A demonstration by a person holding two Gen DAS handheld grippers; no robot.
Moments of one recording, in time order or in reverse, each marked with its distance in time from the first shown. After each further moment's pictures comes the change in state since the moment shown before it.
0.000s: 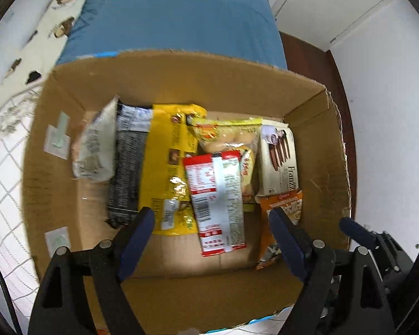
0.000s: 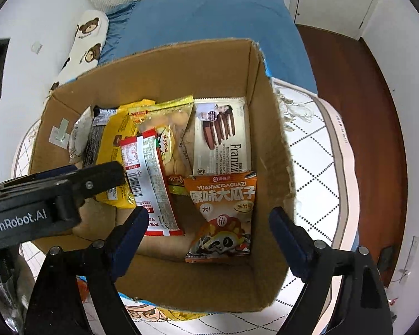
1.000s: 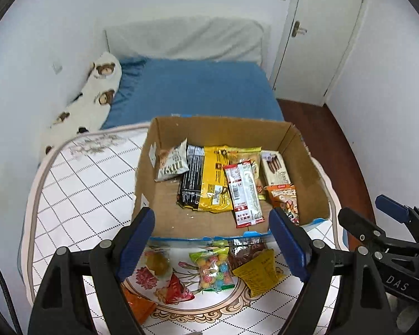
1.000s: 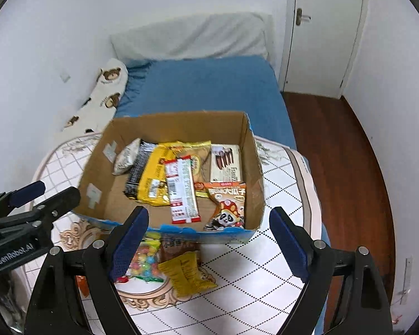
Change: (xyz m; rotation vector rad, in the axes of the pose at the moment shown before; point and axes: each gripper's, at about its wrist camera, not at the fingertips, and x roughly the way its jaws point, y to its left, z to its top) left arm -0.161 0.026 -0.148 0.057 -0.473 0.104; right arm -0.158 0.042 -0.121 -0.071 -0.400 -0.038
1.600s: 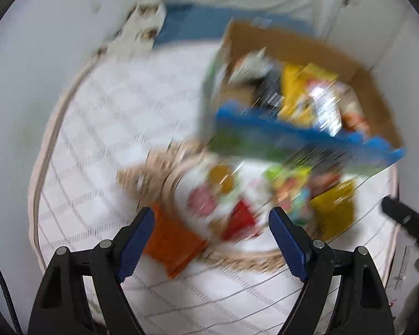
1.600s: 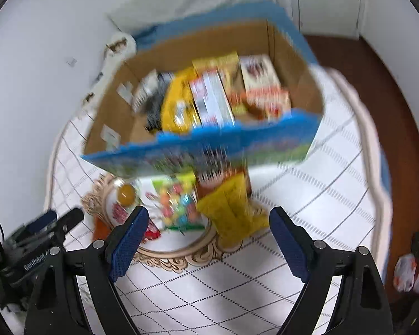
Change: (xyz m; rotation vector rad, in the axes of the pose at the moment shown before) left arm 0.070 0.096 -0.112 -0.157 0.302 0.176; right arm 0.089 0.016 -0.099 0.177 0.303 0.182
